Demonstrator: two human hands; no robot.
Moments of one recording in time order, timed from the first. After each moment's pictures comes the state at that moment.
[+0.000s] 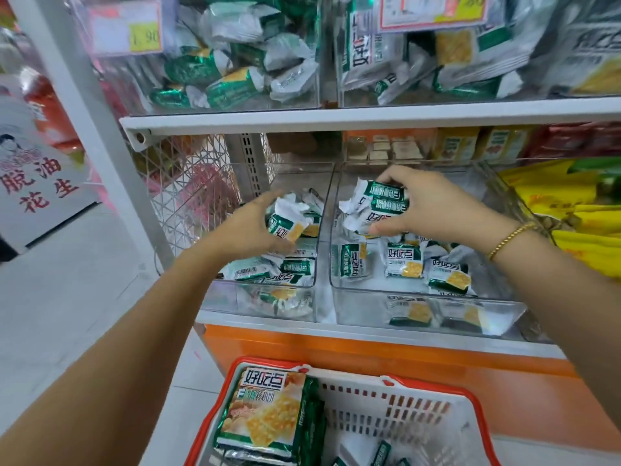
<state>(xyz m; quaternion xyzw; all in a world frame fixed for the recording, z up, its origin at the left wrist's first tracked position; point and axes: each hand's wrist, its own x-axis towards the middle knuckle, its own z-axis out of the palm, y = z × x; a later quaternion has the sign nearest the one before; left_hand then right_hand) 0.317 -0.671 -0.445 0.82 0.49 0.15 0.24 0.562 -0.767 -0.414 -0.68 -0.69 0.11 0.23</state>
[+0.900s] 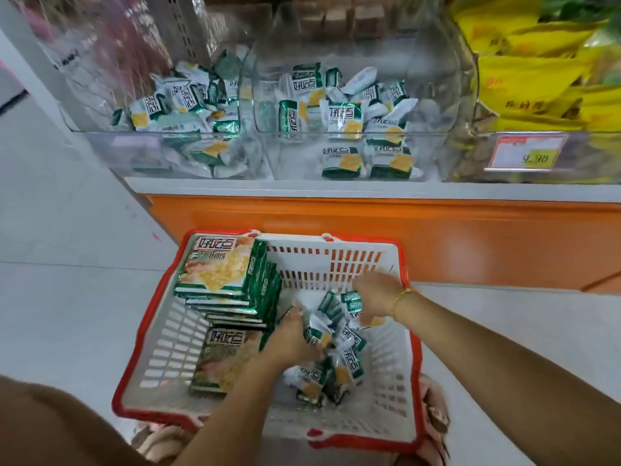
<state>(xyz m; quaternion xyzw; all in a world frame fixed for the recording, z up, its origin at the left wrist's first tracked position) 0.352 -0.919 -0.745 0.69 0.55 -0.10 0.46 0.548 -0.921 -0.687 -0.67 -0.66 0.29 -0.19</state>
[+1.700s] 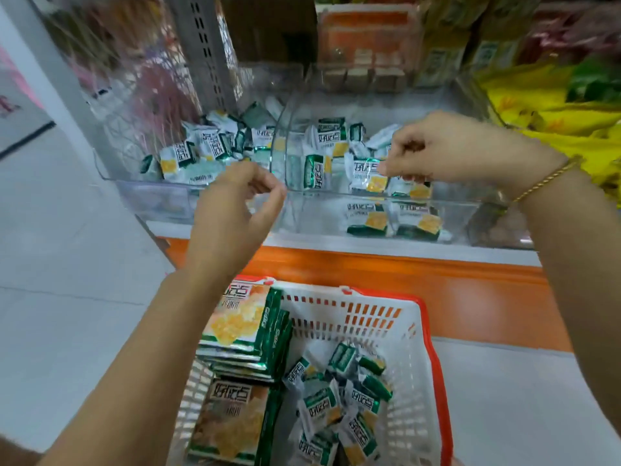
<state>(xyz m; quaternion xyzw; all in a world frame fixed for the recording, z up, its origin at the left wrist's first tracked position) 0.340 -0.804 -0.509 0.78 0.45 0.40 0.18 0.596 -0.830 -0.438 -0.68 -0.71 0.17 0.12</state>
